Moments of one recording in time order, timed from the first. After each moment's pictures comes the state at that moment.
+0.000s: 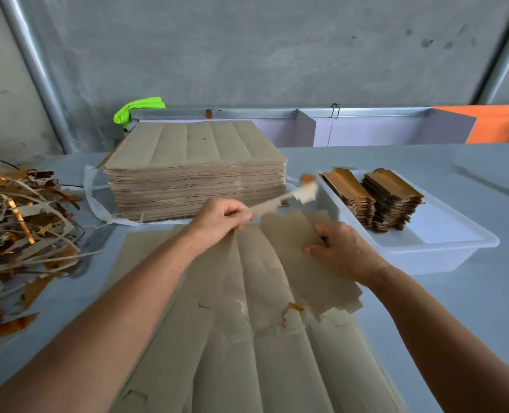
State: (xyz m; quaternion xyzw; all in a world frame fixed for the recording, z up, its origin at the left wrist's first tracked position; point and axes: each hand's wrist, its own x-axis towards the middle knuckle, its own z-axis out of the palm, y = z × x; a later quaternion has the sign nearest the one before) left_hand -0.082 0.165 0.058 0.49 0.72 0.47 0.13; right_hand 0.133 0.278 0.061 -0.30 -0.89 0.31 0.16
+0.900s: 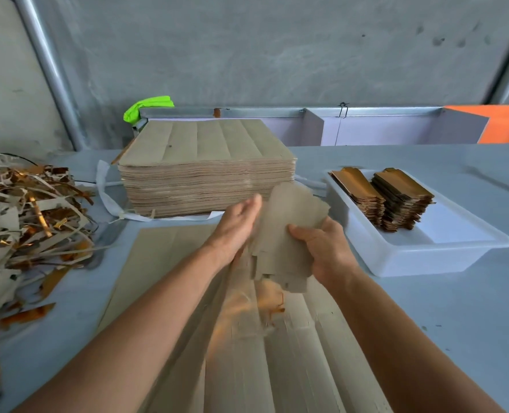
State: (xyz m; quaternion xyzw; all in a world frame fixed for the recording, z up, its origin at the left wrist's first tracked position) left_hand -0.040 0.156 0.060 0.38 0.67 0.60 0.22; right_hand 0.089 0.228 0.060 -0.32 -0.51 0.72 0.35
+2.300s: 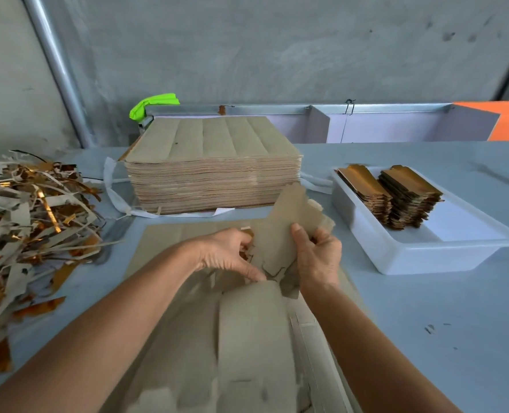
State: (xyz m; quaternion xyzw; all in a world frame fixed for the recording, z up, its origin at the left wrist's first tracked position) left_hand -0.074 0.122 0.046 0.53 0.72 0.27 0.37; right_hand 0.070 0.211 0.023 -0.36 -0.54 0.60 0.47
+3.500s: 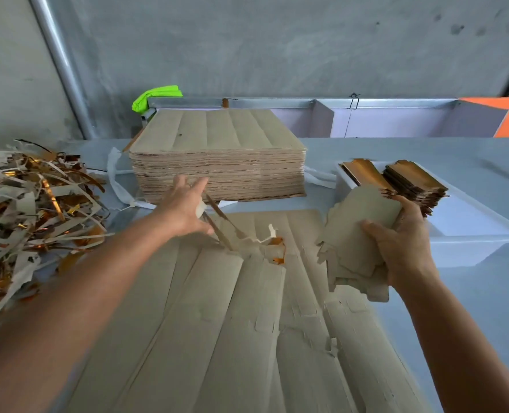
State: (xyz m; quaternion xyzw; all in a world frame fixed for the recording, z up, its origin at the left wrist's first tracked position) left_hand -0.119 0.098 0.075 0.40 0.90 0.15 0.03; right_hand 0.154 0.266 0.053 -0.41 -0.64 0.47 0.46
